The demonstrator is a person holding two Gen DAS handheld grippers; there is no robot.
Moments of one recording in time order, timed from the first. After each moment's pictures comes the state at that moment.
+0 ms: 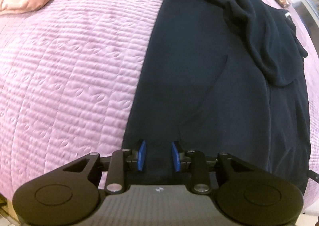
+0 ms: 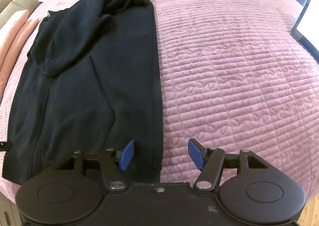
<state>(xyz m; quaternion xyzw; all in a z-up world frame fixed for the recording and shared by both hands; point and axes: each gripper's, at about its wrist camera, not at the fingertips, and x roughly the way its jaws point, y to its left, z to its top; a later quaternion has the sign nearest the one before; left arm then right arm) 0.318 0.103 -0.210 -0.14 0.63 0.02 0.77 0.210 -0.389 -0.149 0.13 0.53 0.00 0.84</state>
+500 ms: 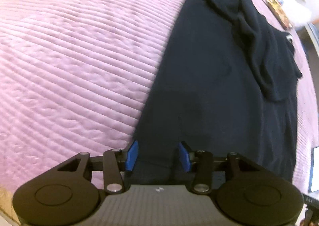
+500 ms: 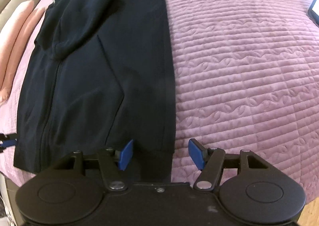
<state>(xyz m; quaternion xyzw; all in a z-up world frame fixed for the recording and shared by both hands) 0.288 0.136 -0.195 -0.21 0.61 0.04 0.76 0.215 -0.384 -0.166 0.14 0.58 0.05 0.80</state>
